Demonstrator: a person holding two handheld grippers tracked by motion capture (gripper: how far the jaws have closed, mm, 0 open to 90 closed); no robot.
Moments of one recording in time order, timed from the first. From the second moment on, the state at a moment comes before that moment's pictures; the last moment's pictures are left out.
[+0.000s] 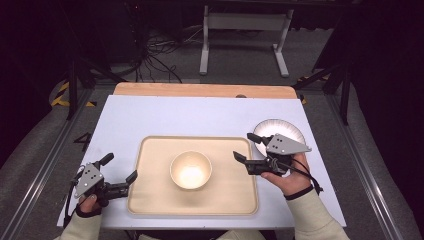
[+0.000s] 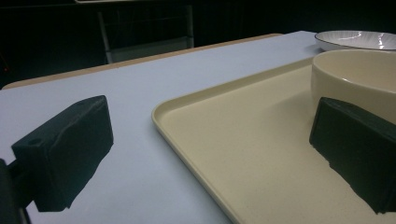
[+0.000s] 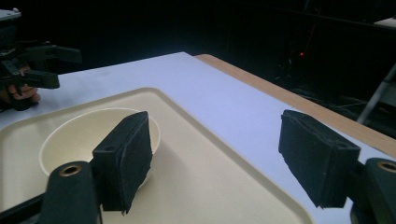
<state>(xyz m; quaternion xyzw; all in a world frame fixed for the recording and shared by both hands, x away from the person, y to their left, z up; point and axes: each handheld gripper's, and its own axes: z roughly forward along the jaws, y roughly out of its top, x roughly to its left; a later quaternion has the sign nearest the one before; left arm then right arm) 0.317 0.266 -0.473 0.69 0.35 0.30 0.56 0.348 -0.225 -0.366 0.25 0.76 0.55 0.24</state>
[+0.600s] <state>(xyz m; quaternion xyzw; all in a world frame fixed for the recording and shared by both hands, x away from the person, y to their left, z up) 0.318 0.266 -0.473 0.69 0.35 0.30 0.56 0.338 -0.257 -0.395 0.25 0.72 0.57 0.29</state>
